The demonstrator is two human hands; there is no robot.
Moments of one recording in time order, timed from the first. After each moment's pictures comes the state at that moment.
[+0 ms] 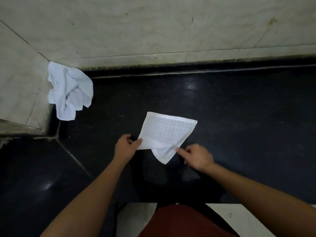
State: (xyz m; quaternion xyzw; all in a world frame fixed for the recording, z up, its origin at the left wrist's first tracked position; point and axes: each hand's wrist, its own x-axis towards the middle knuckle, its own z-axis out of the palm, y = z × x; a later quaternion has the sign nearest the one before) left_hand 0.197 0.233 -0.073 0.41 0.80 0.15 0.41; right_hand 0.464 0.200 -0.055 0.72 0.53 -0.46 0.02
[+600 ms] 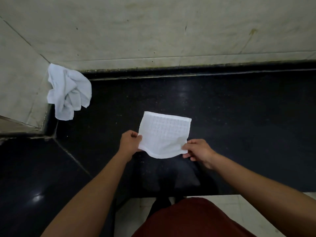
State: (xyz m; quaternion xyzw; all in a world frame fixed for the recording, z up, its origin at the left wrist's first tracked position) left_hand 0.218 0.234 -0.052 0.33 0.76 0.23 0.50; right_hand 0.471 0.195 -0.031 0.69 0.29 -0.65 -0.17
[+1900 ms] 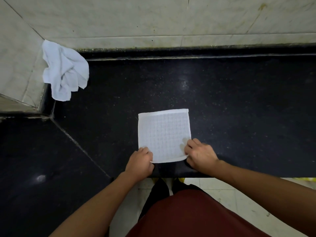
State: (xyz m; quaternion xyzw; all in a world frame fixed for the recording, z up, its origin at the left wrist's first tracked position) left_hand 0.242 0.107 -0.077 0.78 0.55 -0.09 0.28; right_hand 0.502 0.120 -0.072 0.48 0.86 -0.14 0.08
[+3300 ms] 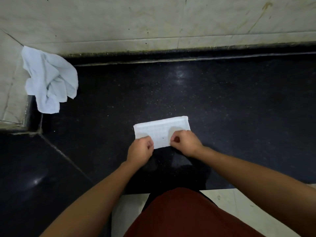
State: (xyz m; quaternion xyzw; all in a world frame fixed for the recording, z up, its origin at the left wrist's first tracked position) left_hand 0.251 0.200 -0.083 0.66 0.66 0.04 0.36; right_hand 0.456 0.216 -0.072 0.66 0.63 -0.42 0.02
